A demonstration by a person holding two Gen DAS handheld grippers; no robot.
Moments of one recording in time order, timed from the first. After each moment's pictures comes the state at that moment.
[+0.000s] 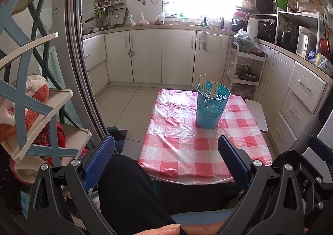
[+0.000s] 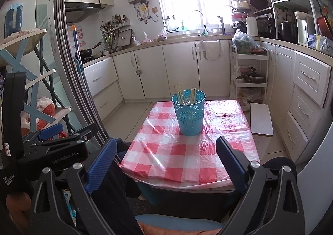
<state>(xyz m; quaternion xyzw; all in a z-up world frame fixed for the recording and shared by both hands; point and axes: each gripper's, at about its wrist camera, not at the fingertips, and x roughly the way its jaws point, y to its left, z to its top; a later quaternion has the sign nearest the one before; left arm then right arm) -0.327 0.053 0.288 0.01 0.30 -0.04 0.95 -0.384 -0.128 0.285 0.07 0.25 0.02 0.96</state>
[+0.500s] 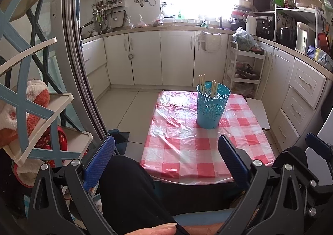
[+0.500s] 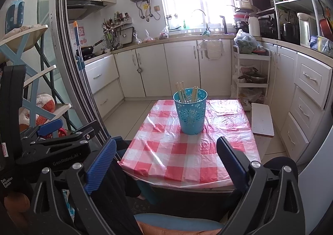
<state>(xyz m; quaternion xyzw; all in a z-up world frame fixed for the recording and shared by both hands) -0.329 0.045 0.287 0.03 0.29 -0.04 0.96 -0.380 -0.122 0.281 0.07 0.26 0.02 0.96</state>
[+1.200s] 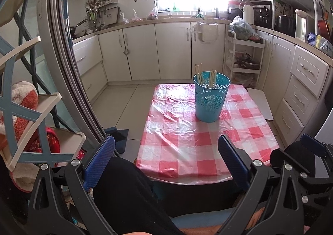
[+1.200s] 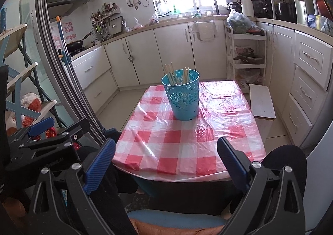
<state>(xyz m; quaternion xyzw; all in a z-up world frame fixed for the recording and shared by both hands) -0.301 0.022 0.261 0.05 0.31 -0.04 0.95 -0.346 -0.147 0.247 0.10 0.31 0.01 0.95</state>
